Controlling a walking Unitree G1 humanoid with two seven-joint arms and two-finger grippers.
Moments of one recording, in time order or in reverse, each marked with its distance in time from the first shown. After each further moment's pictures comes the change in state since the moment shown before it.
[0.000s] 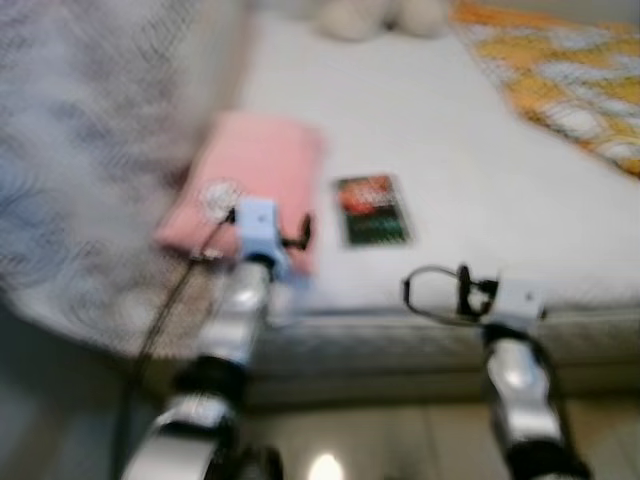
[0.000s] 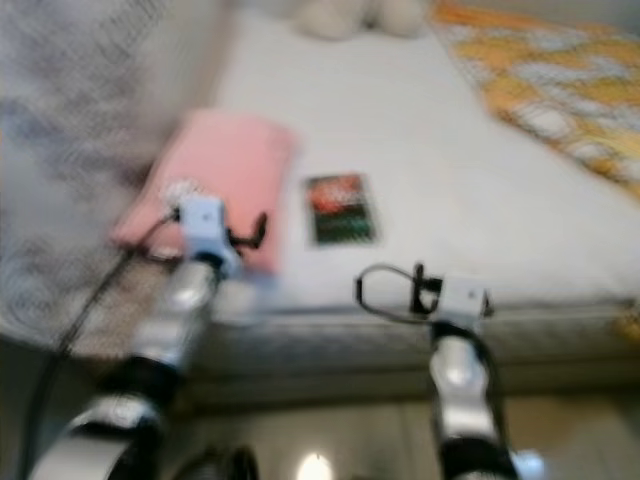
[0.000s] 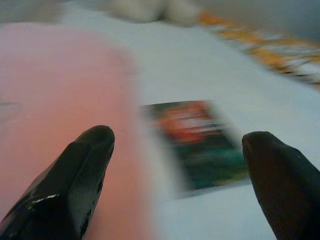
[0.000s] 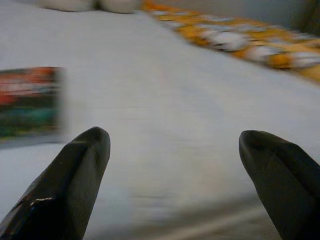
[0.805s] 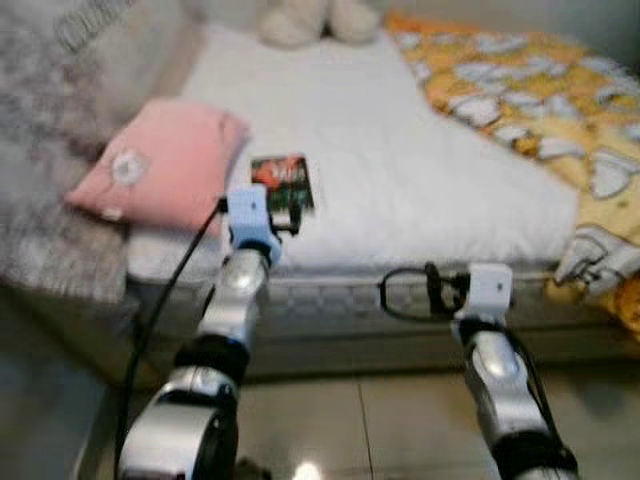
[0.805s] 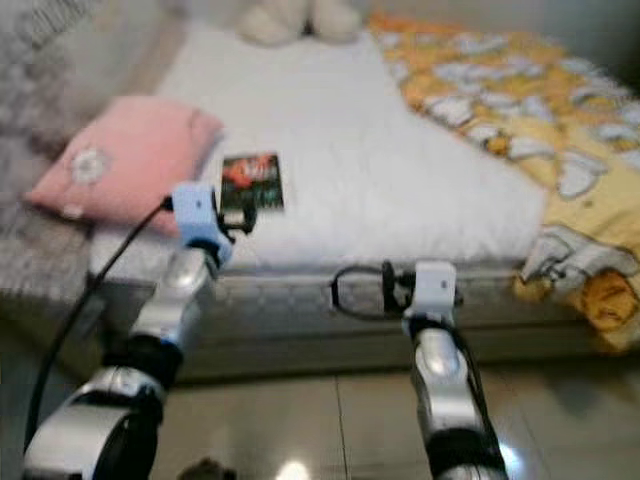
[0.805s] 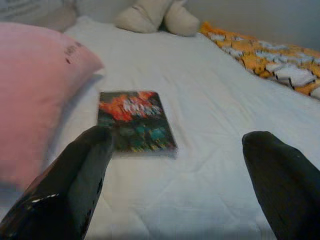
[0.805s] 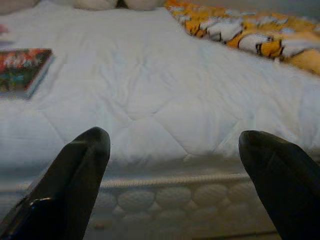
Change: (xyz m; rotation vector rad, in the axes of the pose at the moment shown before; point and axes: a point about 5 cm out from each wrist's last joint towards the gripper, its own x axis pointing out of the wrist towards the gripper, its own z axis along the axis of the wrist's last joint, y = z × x) left arm 0.011 0.022 0.004 0.024 -0.012 0.105; right arm -0.002 0.032 -0.003 0.021 0.046 0.178
